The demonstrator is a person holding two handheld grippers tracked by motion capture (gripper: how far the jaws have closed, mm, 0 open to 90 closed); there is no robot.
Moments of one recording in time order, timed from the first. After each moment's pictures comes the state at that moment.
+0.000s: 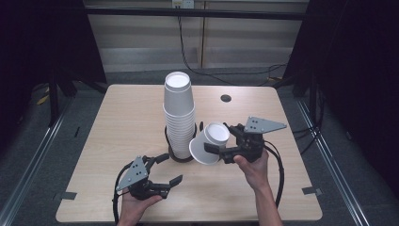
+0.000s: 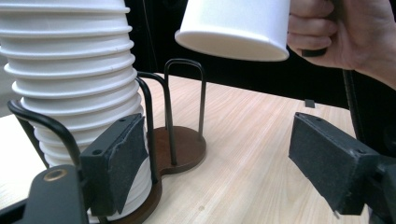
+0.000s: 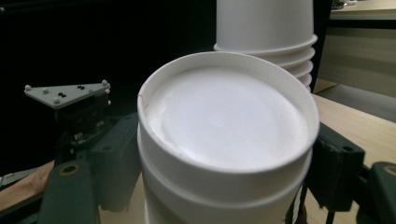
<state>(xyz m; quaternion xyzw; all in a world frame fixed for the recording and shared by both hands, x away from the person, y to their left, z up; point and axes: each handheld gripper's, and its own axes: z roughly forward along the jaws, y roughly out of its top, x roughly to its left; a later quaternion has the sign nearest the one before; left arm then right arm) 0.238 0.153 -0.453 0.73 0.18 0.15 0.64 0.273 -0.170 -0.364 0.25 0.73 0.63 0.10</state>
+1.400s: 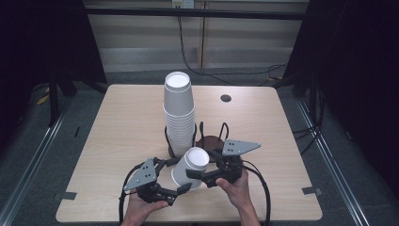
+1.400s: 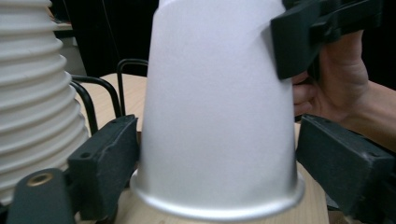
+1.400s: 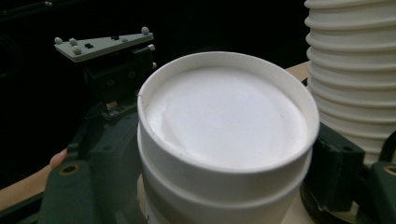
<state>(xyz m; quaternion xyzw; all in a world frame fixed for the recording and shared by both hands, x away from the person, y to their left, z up) 0.238 0.132 -0.455 0.75 0.13 0.09 0.64 0.253 -0.126 -0.418 0.22 0.73 0.64 0.01</state>
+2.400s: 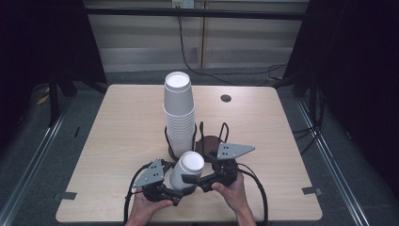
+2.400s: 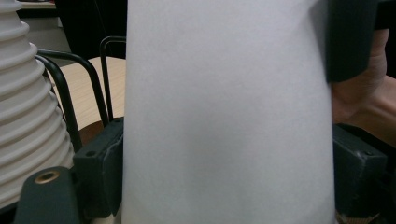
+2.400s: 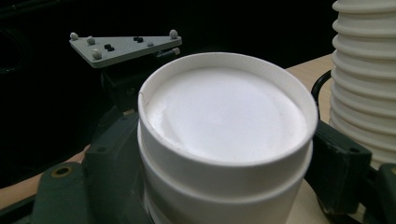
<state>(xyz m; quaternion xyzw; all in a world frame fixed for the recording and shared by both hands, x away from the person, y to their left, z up) 0.241 0.121 -0.462 0.76 0.14 0.07 0.63 0.249 -0.116 -0.424 0.21 0.74 0.64 0.00</state>
